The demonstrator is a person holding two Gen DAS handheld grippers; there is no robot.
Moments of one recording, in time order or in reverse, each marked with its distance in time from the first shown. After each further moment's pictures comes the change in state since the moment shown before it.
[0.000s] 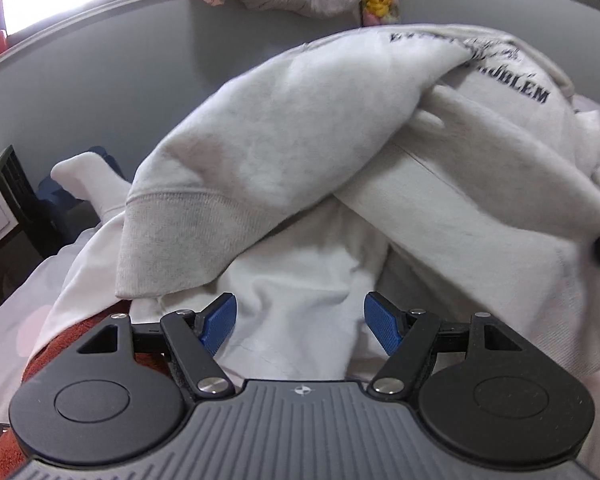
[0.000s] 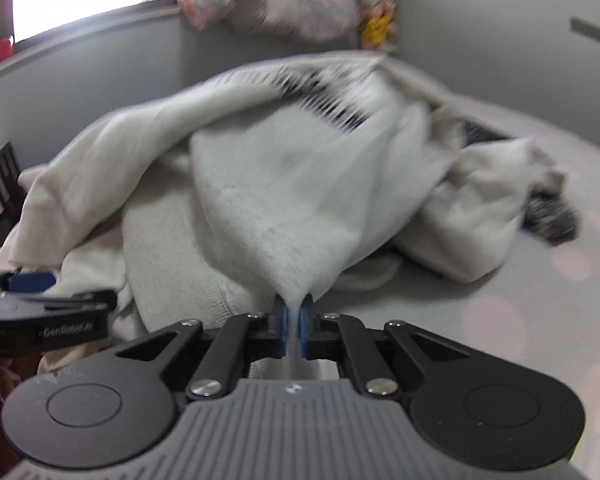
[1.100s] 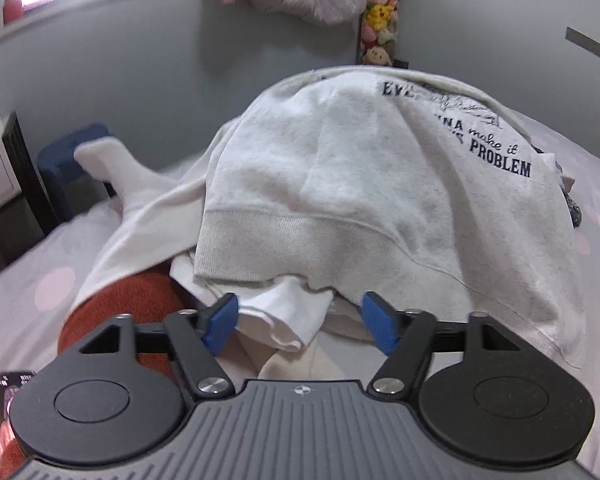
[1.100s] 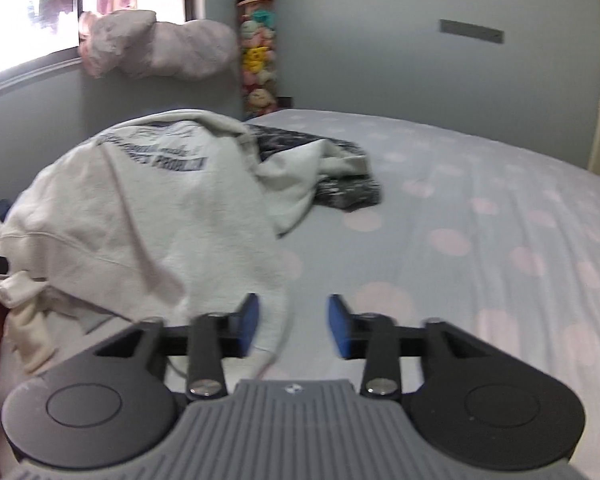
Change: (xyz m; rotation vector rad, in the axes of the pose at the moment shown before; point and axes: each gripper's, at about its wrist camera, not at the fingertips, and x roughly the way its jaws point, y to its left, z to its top) left arm -0.078 0.037 0.000 -0.103 0.045 -0.124; right arm -0.152 -0.074 -0.068 0.146 -0.045 -0.220
